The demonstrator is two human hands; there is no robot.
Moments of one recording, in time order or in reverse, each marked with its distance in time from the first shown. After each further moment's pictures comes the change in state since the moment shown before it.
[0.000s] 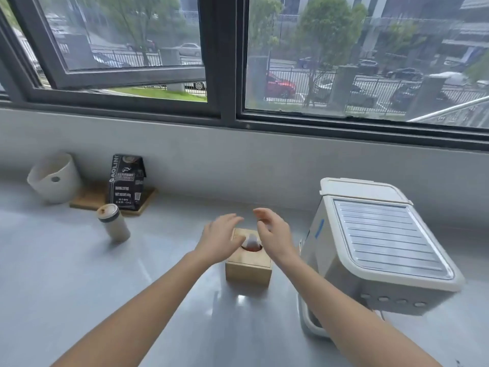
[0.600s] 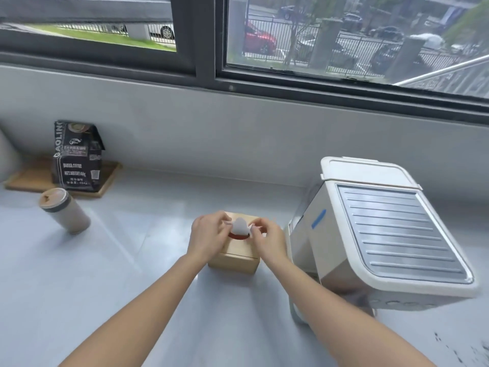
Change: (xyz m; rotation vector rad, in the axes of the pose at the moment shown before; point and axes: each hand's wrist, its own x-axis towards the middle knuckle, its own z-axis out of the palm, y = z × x) left_hand 0.039 -0.030 0.074 -0.304 0.194 -0.077; right_hand 0.018 0.082 0.029 -0.084 0.069 0.327
